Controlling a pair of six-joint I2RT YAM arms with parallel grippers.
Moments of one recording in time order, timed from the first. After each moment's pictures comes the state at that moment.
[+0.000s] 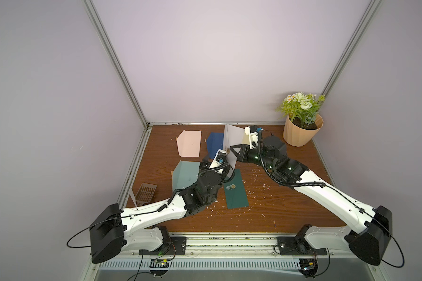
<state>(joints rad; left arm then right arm) -1.03 1.21 0.74 0.39 -0.90 0.19 0.75 1.29 1.16 -0.11 -0.15 0.71</state>
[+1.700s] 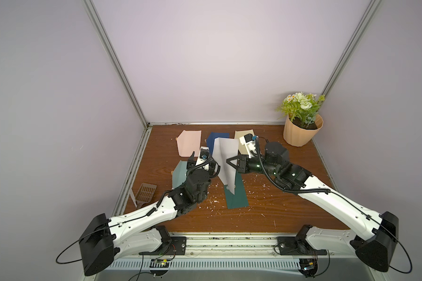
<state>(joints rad) -0.93 1.09 0.67 0.31 -0.95 0.08 0.79 1.21 1.09 -0.12 -0.34 0.75</state>
